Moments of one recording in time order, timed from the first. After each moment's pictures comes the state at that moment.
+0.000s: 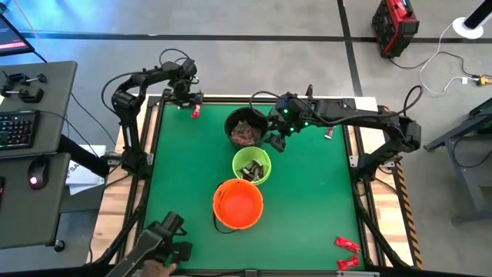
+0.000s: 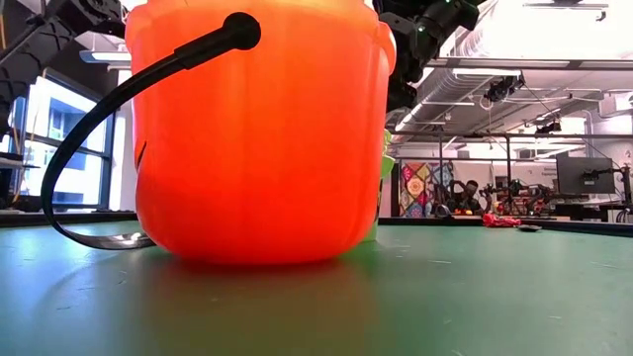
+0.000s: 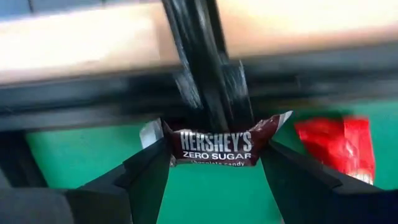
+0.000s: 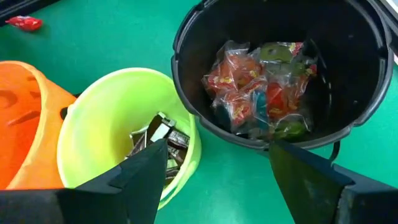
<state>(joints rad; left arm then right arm) 1.13 2.05 1.39 -0.95 -0.05 -0.31 -0.31 1.52 1.26 -0.61 -0.19 0.10</state>
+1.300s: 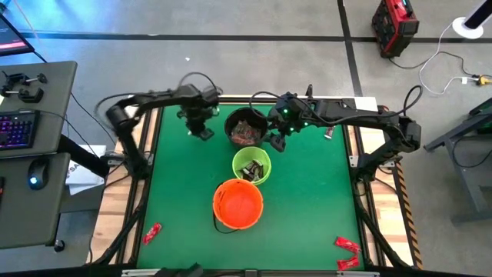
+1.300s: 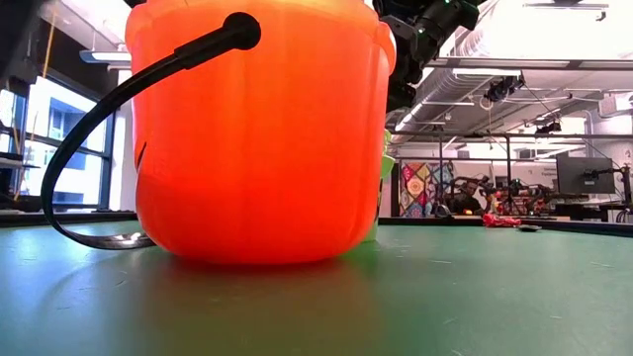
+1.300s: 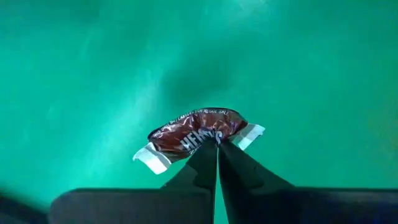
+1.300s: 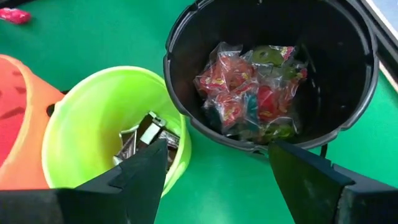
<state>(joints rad) 0.69 1.81 1.22 -1.14 0.04 -0.09 -0.31 1.52 1.26 -0.61 -0.17 0.07</state>
